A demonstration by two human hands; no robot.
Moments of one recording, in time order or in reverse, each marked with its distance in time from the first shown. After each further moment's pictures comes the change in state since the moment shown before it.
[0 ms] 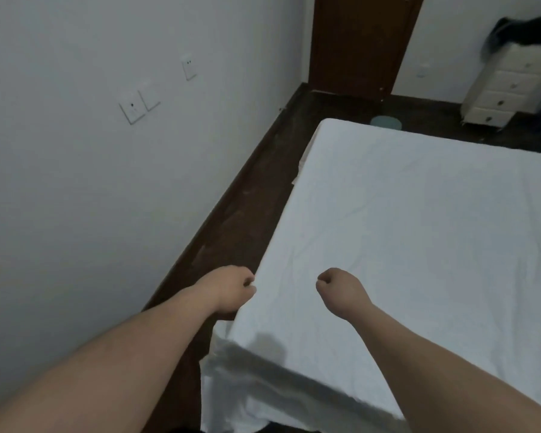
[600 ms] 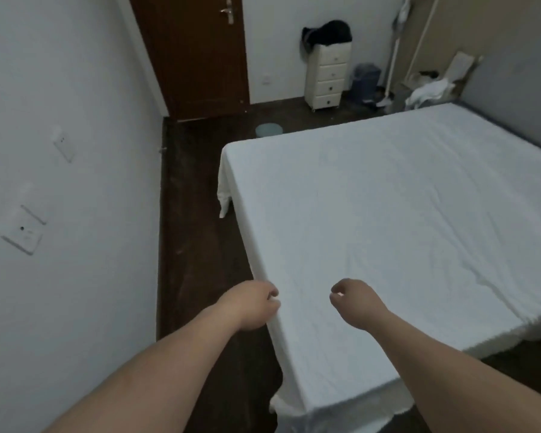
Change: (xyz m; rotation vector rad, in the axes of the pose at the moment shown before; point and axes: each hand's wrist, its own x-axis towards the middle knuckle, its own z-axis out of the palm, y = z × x) left_hand 0.157 -0.133 -0.172 0.258 -0.195 0.598; right_hand 0.068 -0.179 0.088 0.141 0.318 0.494
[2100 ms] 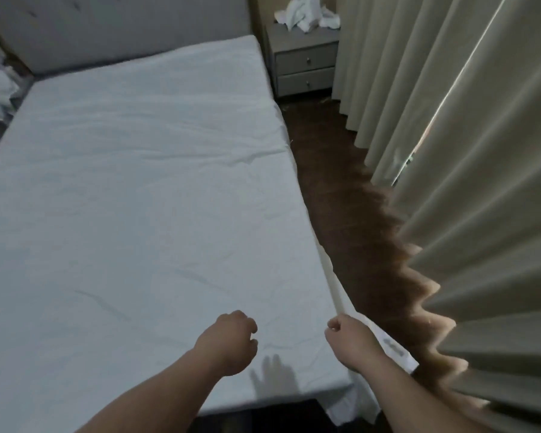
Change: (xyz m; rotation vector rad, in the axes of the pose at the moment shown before) left_hand 0.295 0.096 0.107 1.064 -0.535 0.994; right_hand 0.012 0.086 0.198 0.956 0.457 1.155
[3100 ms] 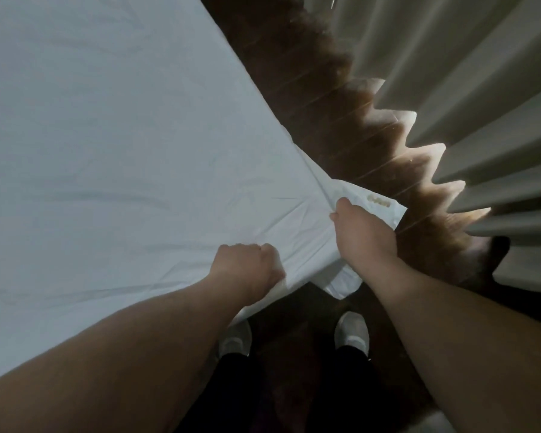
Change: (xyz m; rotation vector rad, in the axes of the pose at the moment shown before) left_hand 0.142 0.034 0.203 0.450 -0.099 0.326; right_hand 0.106 0.152 0.154 -0.313 0.402 0.087
